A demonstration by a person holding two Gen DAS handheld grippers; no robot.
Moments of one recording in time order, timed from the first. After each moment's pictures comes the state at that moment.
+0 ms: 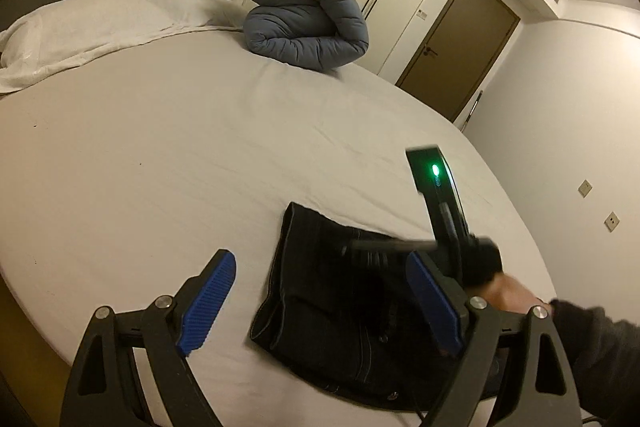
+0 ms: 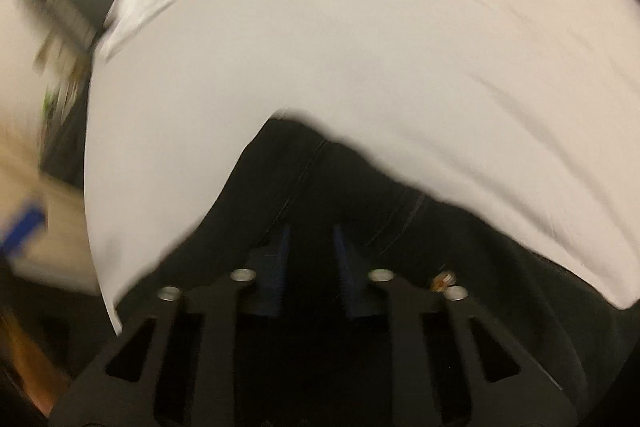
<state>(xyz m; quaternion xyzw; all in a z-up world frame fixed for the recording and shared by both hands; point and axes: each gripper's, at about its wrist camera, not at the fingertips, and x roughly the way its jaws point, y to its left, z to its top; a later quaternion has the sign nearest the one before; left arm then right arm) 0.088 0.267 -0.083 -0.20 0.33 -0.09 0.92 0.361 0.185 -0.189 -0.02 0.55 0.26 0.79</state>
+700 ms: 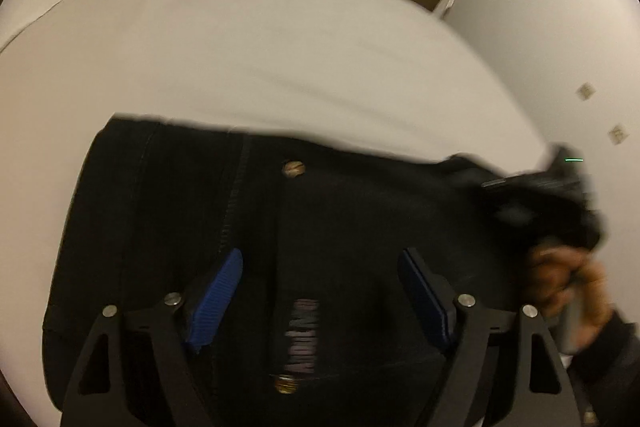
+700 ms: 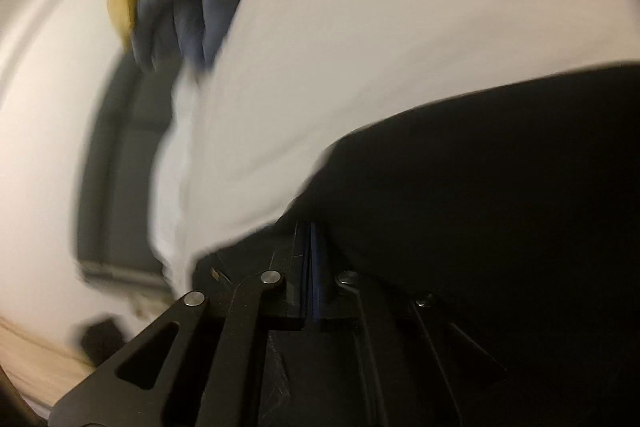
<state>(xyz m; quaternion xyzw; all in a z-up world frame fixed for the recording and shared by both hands) 0.171 0.132 -0.157 -0.10 0.48 -0.16 0.86 0.297 -0.128 -0.246 0.45 0.44 0.14 0.76</state>
